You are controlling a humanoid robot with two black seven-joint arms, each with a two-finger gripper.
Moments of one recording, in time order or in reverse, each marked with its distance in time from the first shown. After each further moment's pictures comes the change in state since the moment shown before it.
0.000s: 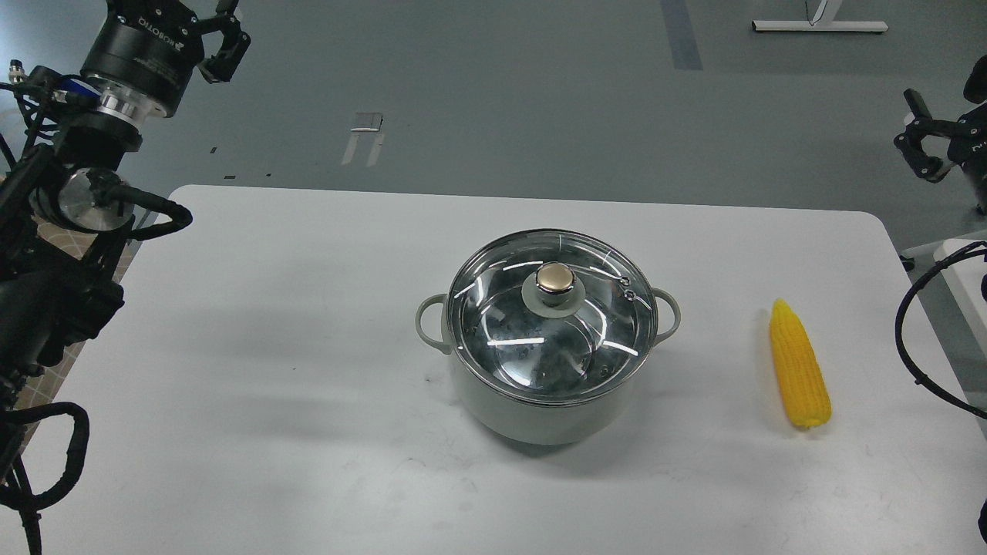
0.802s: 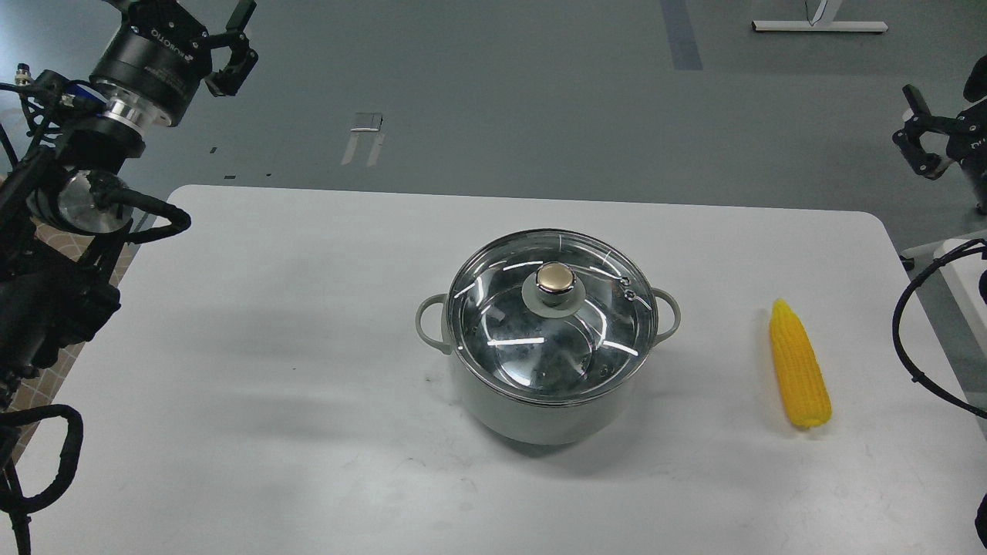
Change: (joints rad) left arm 0.001 0.015 0.024 -0.001 -0.005 0.012 0.063; right arm -0.001 0.005 0.006 0.027 -0.002 0.000 0.003
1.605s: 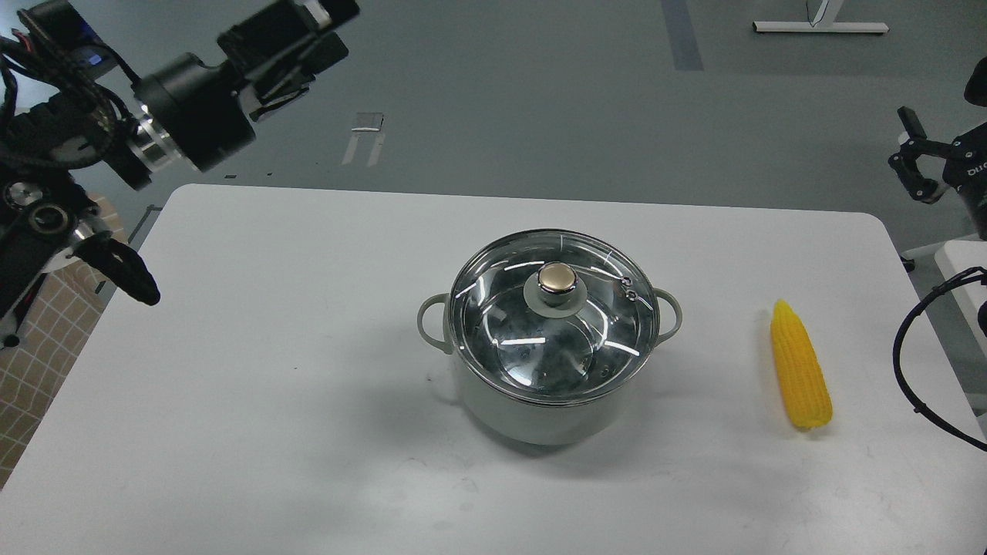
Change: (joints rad) left arm 0.203 0.202 0.016 -0.755 1.011 0.030 -0.037; right arm -0.136 0.000 0.015 0.130 0.013 0.000 0.010
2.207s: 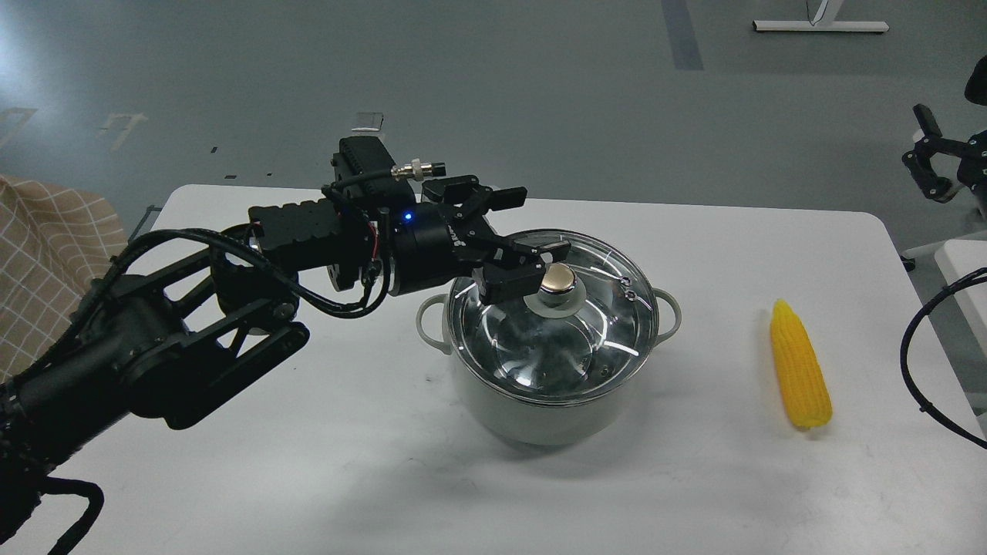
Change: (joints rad) left arm -0.123 -0.260 0.413 0.019 0.794 0.073 -0.004; right arm -0.003 -0.003 0.026 0.003 0.001 0.000 0.001
